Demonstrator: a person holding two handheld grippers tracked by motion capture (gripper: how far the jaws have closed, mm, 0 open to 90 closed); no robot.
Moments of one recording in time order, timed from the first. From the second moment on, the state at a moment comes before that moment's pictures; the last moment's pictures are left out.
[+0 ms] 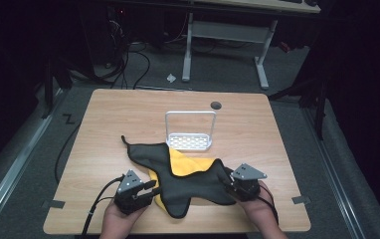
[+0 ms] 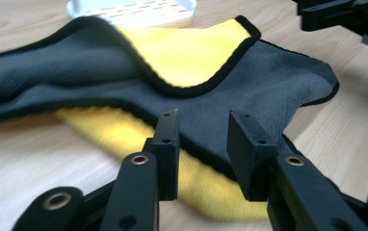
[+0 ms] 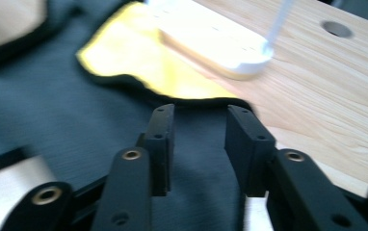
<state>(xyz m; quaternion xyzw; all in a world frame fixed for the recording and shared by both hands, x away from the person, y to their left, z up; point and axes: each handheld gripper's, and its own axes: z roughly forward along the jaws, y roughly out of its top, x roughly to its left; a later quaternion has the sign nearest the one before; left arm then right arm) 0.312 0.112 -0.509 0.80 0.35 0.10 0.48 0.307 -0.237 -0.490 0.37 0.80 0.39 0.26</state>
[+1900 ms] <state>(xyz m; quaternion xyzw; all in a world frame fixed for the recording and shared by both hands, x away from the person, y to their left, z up) 0.359 0.174 -0.527 0.81 0.44 0.14 0.35 0.287 -0.226 -0.524 0.37 0.86 0.30 0.18</state>
